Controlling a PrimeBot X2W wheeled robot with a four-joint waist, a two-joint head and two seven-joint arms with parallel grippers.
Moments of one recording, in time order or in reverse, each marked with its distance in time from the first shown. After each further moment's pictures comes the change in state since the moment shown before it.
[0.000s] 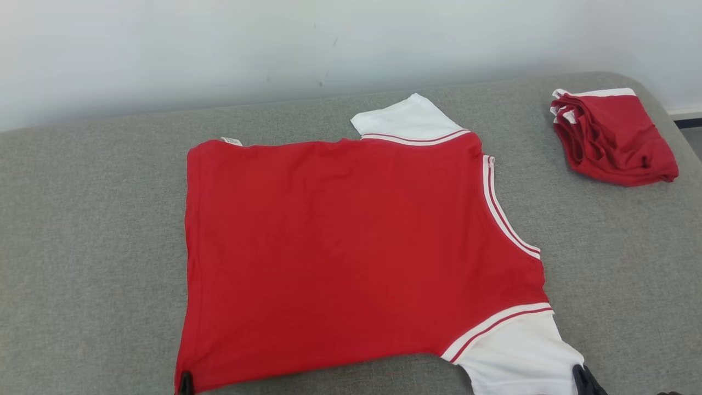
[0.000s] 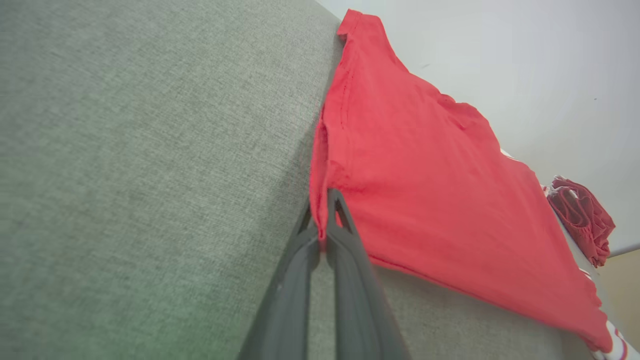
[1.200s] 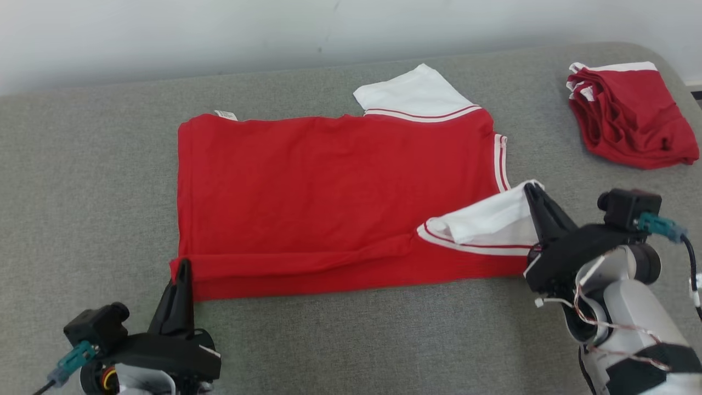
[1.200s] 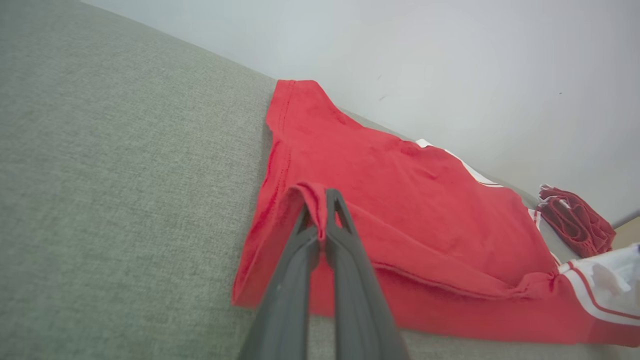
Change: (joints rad) left arm -0.311 0.055 -0.019 0.059 0.098 -0.026 0.066; right arm -0.716 -0.078 0.189 0.438 0.027 0.000 0.005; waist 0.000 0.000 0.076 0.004
